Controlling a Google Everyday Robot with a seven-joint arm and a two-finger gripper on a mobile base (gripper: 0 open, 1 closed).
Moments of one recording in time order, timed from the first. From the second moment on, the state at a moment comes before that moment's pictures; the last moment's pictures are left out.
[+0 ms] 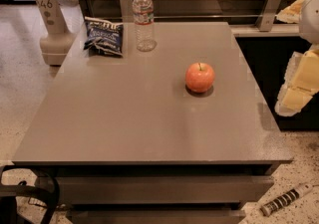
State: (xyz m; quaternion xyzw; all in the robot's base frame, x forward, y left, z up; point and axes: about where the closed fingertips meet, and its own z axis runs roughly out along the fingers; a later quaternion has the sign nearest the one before) arm 0.438 -0.211 0.996 -0.60 0.77 -0.06 0.19
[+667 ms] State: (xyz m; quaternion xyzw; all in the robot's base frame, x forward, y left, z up) arm 0.441 -0.212 0.999 -0.60 0.77 -0.06 0.20
